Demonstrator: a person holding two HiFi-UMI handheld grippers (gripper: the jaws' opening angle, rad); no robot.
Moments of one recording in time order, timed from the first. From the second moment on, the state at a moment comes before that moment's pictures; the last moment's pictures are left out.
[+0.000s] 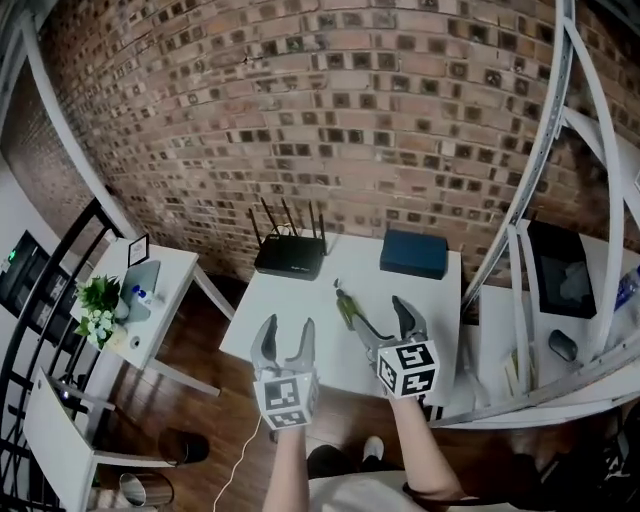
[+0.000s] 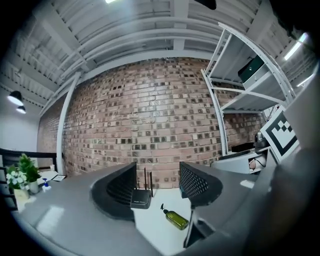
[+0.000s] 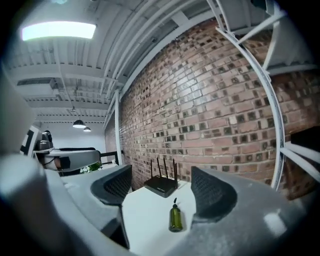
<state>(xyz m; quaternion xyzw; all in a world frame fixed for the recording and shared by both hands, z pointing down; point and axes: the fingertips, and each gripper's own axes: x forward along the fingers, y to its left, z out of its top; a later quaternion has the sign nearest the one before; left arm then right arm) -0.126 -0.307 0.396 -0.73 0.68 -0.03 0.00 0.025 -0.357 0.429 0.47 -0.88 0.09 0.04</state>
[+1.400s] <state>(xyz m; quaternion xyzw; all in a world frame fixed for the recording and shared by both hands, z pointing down) -0.196 -0.573 0.564 -0.79 0.58 -0.08 -0.16 -0.081 -0.563 0.640 0.38 -0.85 0.26 0.26</state>
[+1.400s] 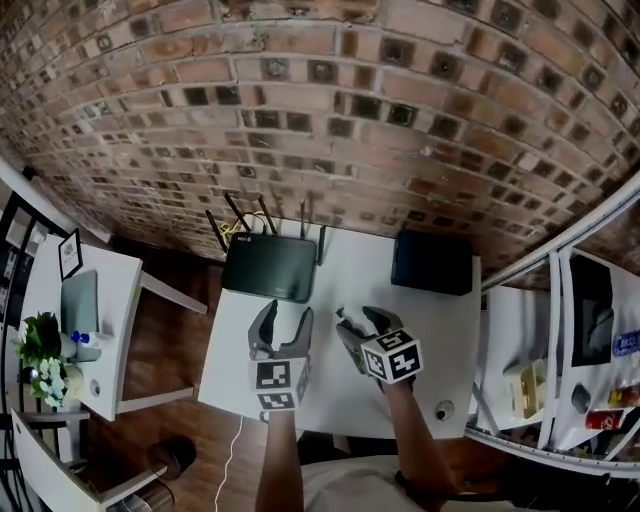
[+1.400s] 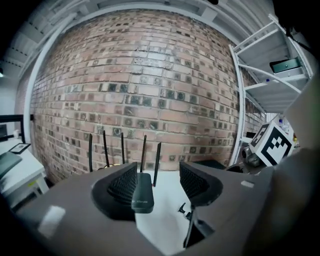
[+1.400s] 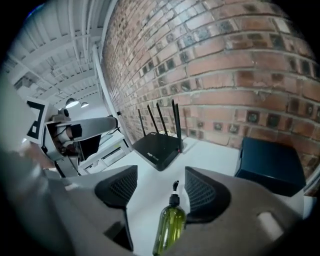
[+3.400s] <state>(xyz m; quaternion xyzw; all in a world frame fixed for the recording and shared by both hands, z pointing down) -0.181 -0.555 0.597 -0.80 0.55 -0.08 -0.22 -0.070 -0.530 0.697 0.34 -0.83 0.26 0.34</state>
